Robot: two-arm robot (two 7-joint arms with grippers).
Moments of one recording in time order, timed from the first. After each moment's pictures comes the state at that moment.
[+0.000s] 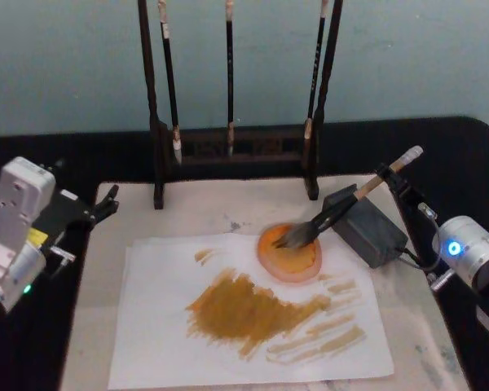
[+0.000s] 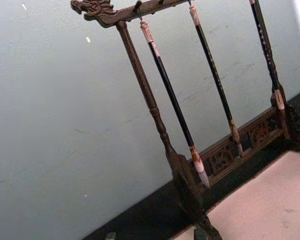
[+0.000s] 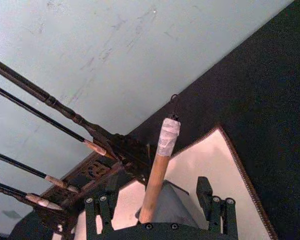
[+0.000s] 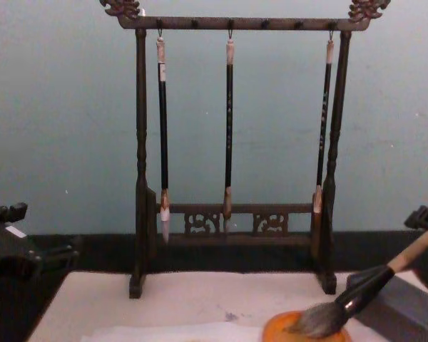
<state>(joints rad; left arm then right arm) -0.20 0.60 0.45 -1.41 -0.25 -0.12 0.03 0.16 0.37 -0.24 -1.50 1.19 0.20 -0.15</state>
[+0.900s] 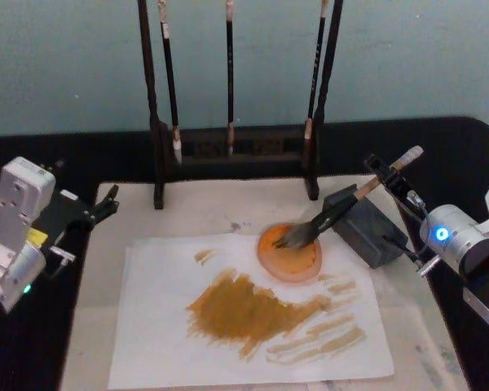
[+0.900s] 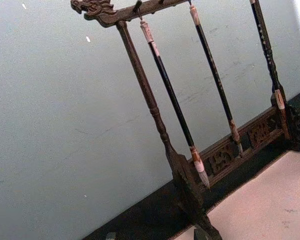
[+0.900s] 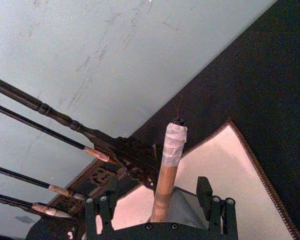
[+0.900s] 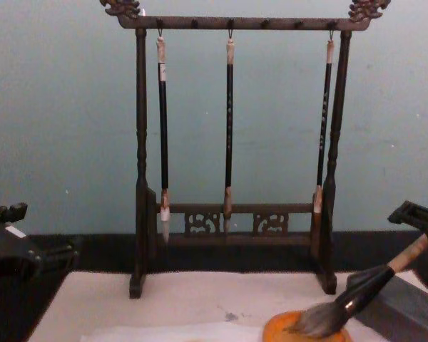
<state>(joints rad) -0.20 0.60 0.45 -1.41 -0.25 -0.12 0.03 0.25 0.36 -0.29 -1.41 1.29 0.19 -0.16</state>
